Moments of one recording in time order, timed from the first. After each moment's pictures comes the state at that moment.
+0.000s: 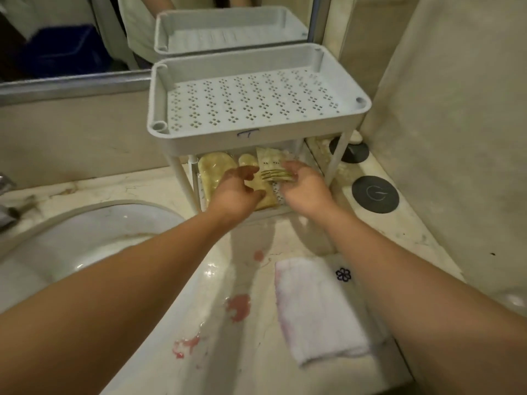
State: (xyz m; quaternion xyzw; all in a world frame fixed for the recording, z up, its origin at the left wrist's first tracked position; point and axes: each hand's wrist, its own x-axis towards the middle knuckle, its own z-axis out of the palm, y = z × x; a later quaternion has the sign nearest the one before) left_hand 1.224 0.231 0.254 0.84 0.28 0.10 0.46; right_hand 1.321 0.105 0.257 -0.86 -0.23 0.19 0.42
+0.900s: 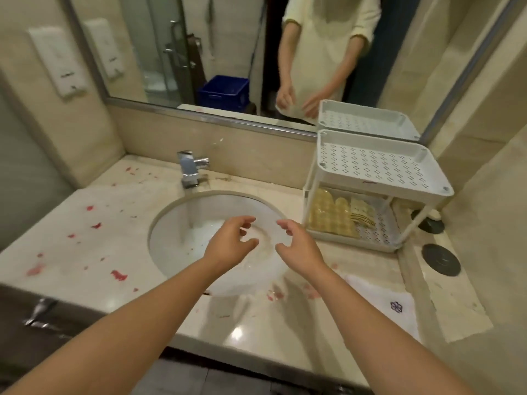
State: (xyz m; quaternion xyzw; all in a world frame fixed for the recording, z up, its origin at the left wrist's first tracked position) left_hand 0.934 0.241 0.300 0.79 0.42 0.21 0.40; right_hand 1.087 0.139 0.306 -0.78 -0.45 0.25 0.35
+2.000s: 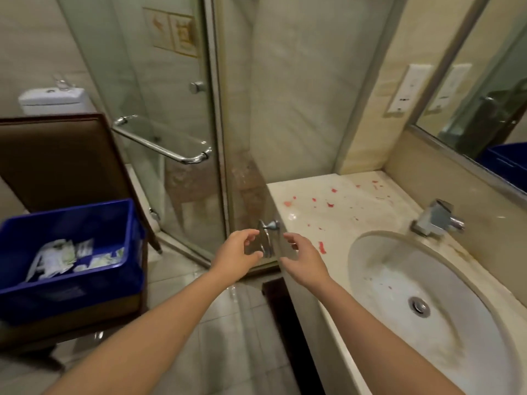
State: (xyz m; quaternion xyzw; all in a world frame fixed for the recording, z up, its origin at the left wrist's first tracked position) left_hand 0.601 0.129 0.290 0.46 0.77 0.36 0.26; right_hand 0.773 0.211 0.303 -0.46 -0.79 0.39 0.14
